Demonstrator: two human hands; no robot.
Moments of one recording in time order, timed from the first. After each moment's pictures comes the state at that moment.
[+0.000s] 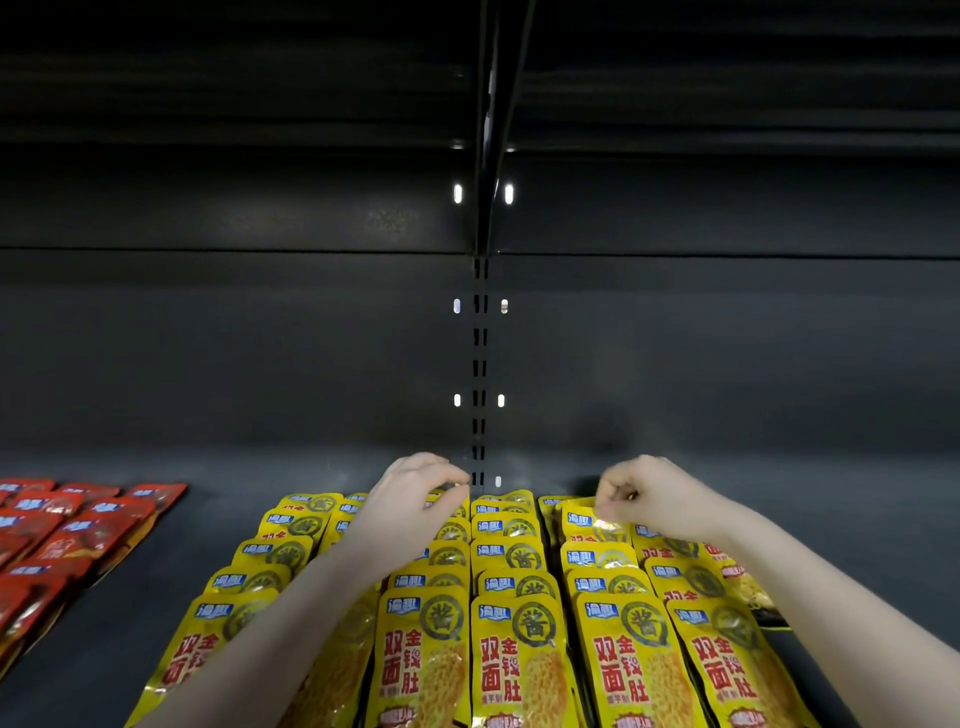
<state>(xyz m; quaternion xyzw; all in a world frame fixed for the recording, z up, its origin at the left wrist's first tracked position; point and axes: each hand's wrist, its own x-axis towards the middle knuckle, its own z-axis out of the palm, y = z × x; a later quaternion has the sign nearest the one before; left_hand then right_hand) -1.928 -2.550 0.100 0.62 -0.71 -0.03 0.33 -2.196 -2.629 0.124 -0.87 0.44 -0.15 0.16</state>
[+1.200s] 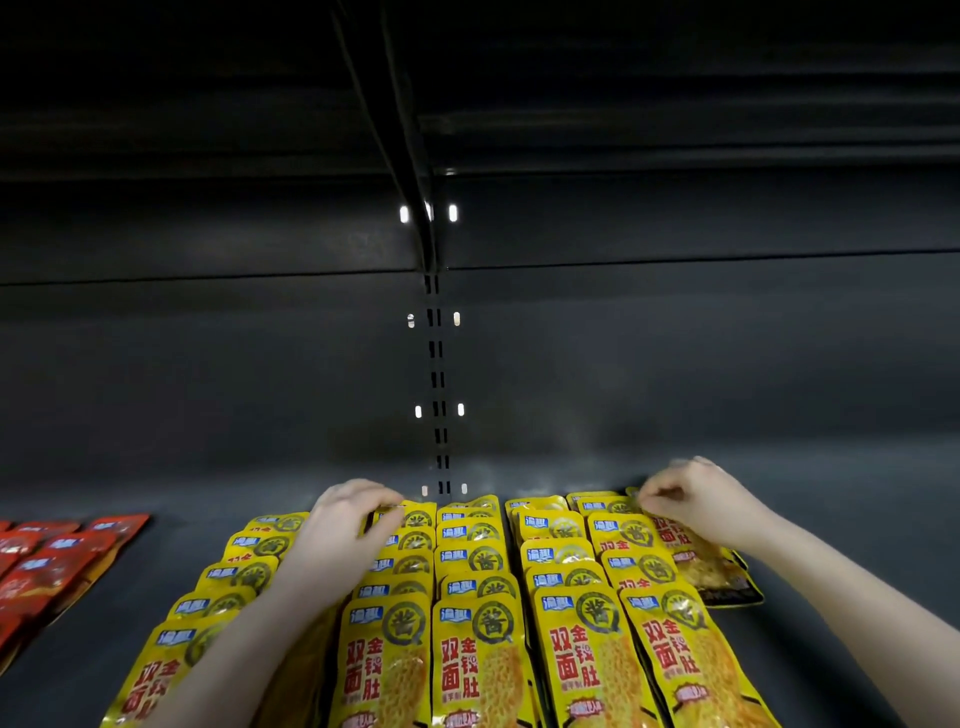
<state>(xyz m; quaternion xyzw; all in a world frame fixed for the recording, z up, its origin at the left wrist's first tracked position) -1.914 -2.533 0.092 0.64 -0.68 0.01 0.35 -2.268 -2.624 0.114 -0.84 0.50 -0.20 0.05</state>
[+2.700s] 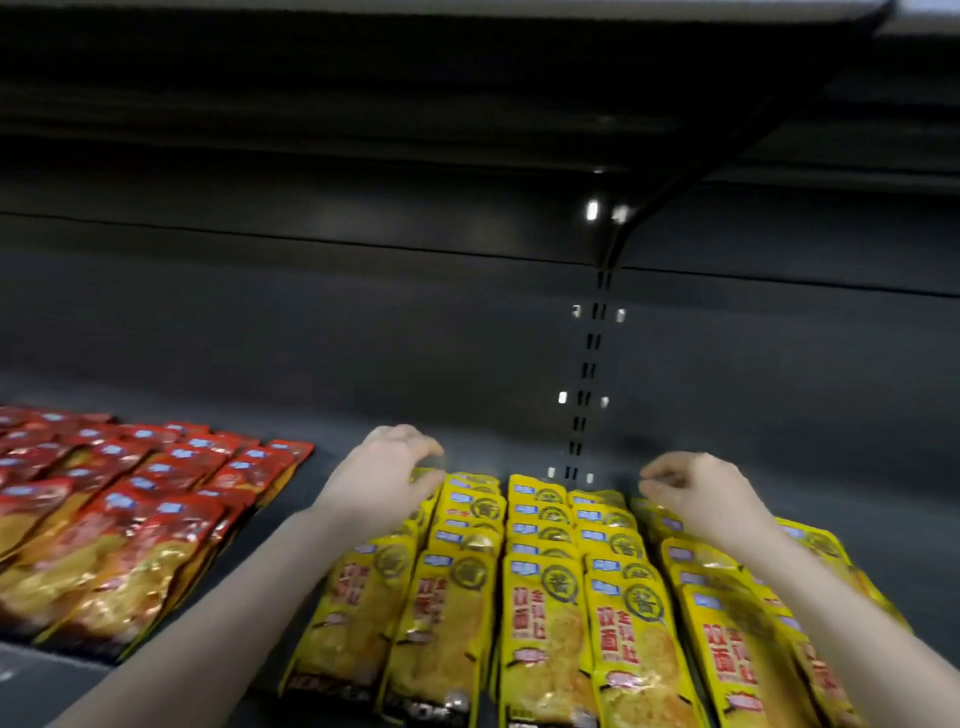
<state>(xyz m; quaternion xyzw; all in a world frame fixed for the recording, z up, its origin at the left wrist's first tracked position) -1.826 -2.481 0.117 0.69 -0.66 0.07 0.28 -2.125 -2.571 0.140 -0.78 0.56 -0.26 0.10</state>
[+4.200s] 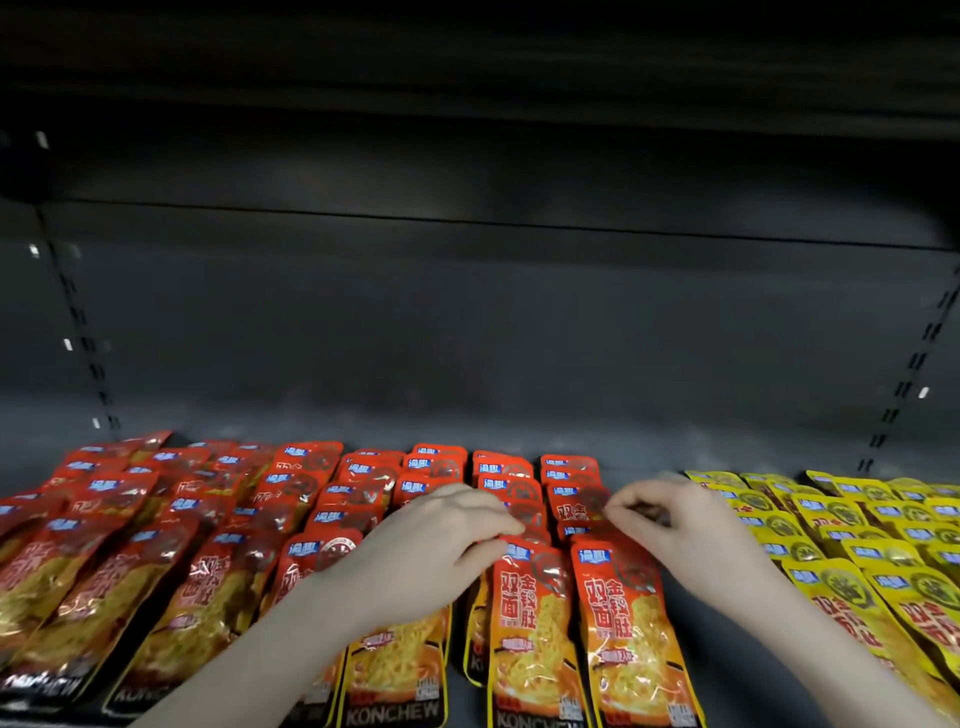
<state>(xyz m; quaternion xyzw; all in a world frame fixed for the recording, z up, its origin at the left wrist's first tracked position) -1.514 -2.373 0.101 0.52 -0.83 -0.02 0.18 -1.753 -2.427 0.112 -0.82 0.48 -0.29 0.12</state>
